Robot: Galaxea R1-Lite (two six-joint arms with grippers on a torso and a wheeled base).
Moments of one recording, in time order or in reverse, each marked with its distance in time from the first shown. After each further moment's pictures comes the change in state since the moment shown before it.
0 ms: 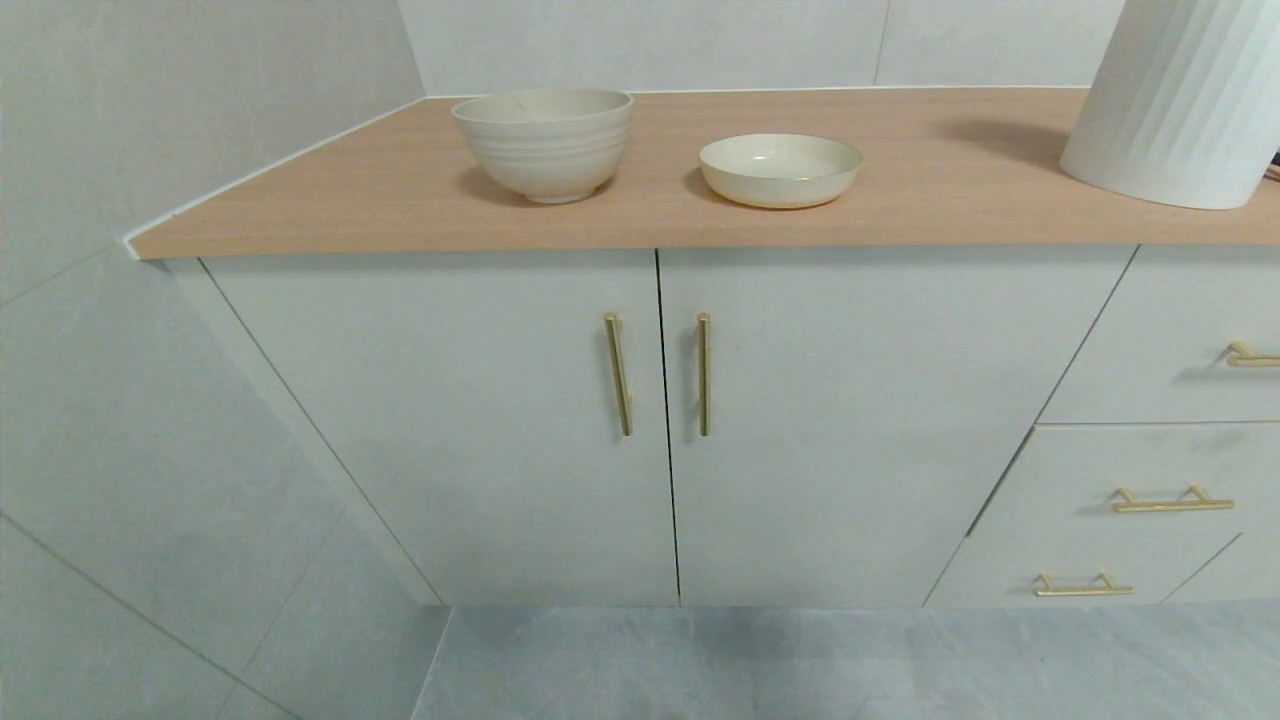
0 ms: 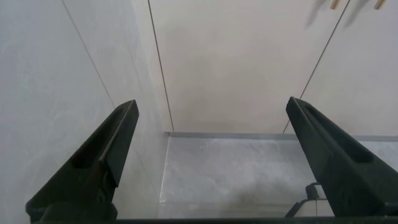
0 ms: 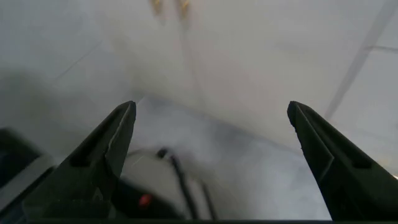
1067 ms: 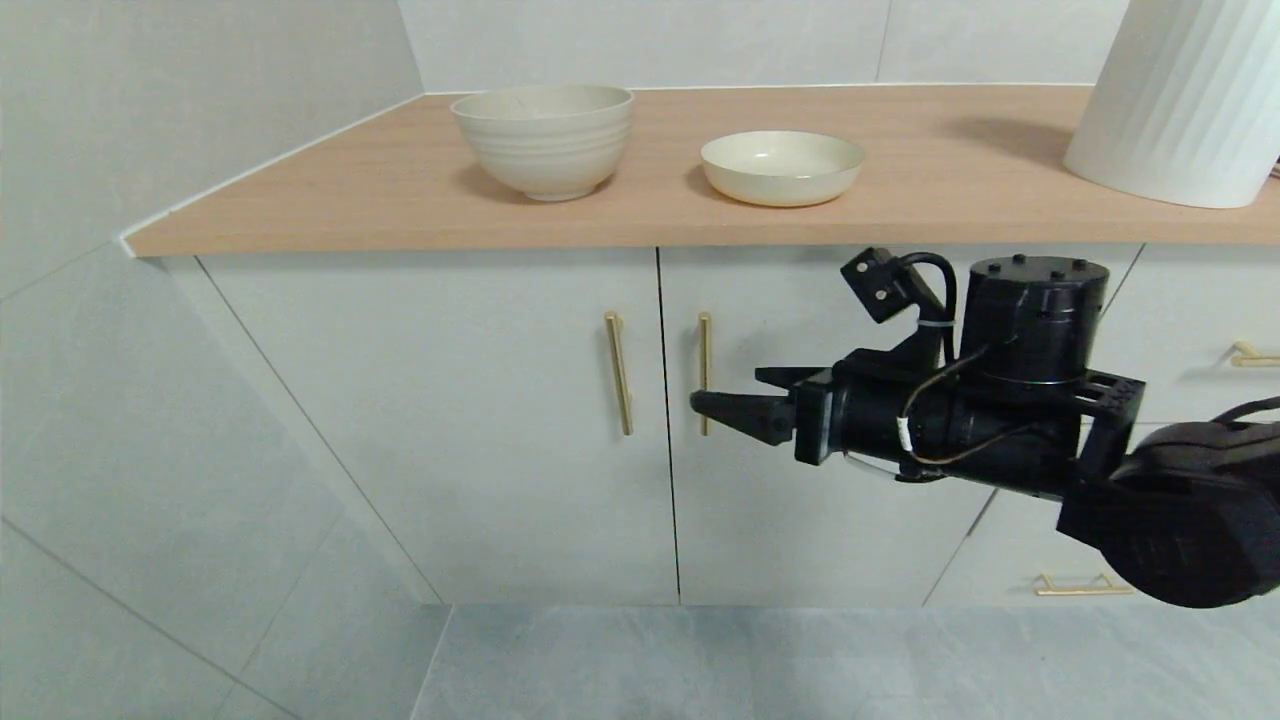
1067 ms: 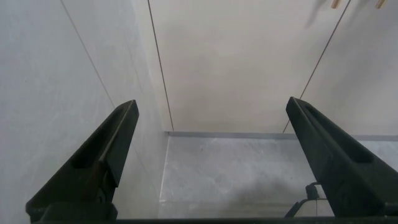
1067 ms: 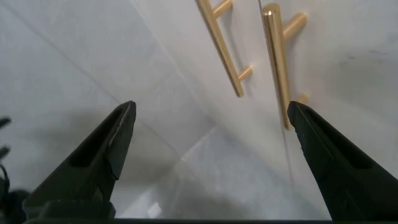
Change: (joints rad) left arm 0.000 0.000 0.000 0.000 0.000 0.000; right arm 0.593 1.395 -0.674 -0.751 -0.154 0.199
